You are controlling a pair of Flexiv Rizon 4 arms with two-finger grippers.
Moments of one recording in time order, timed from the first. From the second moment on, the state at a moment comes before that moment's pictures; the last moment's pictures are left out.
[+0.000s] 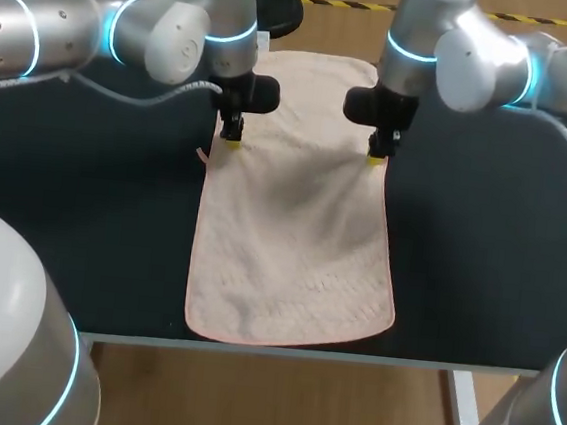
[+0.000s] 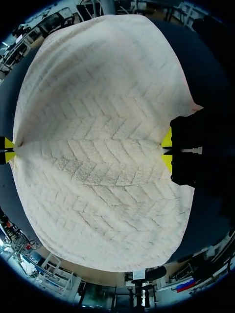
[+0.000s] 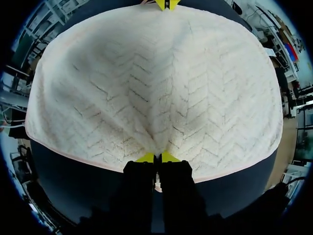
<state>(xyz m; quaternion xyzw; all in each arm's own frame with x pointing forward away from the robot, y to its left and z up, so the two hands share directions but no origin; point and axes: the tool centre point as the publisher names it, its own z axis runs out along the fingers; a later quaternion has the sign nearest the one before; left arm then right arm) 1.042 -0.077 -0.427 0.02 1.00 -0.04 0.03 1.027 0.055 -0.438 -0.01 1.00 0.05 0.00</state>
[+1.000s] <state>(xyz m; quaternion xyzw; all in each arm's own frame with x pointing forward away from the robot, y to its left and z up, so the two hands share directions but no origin) 1.058 -0.075 -0.254 0.02 0.97 -0.02 0.23 1.059 0.058 -0.254 -0.09 0.98 0.06 0.15</state>
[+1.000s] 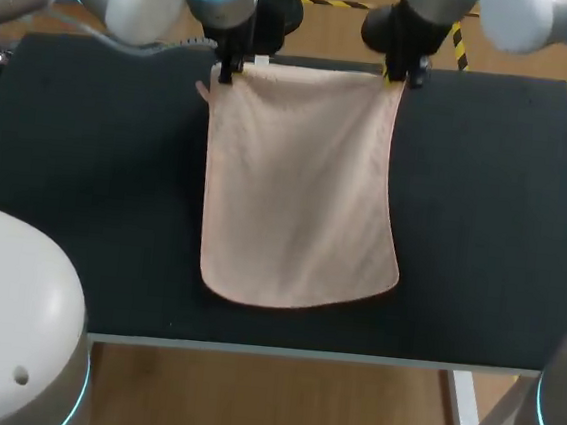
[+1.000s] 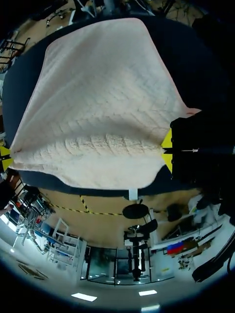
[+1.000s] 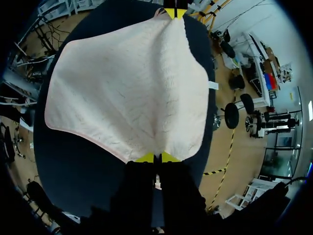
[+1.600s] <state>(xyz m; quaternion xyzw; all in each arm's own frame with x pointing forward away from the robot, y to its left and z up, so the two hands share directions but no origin) 1.098 -0.062 -0.063 -0.02 0.91 0.00 0.42 1.088 0.052 -0.088 -0.13 0.95 0.05 0.28</state>
